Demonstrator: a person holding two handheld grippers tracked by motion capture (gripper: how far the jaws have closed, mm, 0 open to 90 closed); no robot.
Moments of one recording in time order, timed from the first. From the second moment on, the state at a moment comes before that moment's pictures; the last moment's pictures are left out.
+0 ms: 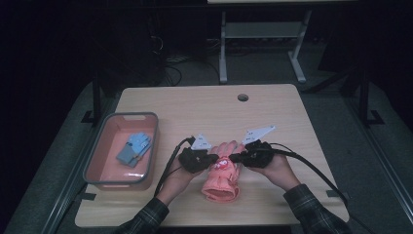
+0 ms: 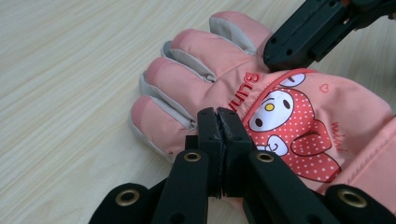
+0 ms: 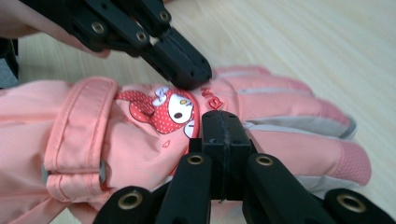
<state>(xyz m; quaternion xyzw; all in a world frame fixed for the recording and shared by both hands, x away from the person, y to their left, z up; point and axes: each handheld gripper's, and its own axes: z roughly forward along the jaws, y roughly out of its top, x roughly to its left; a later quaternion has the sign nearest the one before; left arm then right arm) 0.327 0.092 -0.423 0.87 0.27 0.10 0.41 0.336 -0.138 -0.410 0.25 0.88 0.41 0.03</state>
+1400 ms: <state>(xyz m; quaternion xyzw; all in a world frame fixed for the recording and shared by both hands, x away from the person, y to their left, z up) 0.356 0.104 -0.466 0.82 0.39 -0.06 0.43 0.328 -0.141 -0.439 0.25 0.89 0.38 0.04</state>
